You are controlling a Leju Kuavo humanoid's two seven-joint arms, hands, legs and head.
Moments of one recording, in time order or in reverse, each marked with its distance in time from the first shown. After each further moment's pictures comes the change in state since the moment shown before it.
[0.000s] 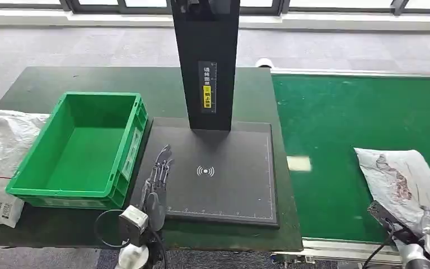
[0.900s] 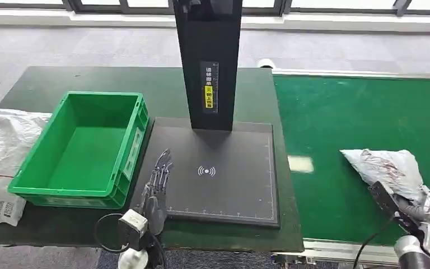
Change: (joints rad) left arm 0.037 -0.002 0.000 -0.016 0.002 0.000 -0.003; right arm -0.020 0.035 0.048 -0.092 -0.240 -0.412 -0.218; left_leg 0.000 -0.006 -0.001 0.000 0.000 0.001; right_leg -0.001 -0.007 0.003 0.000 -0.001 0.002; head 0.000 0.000
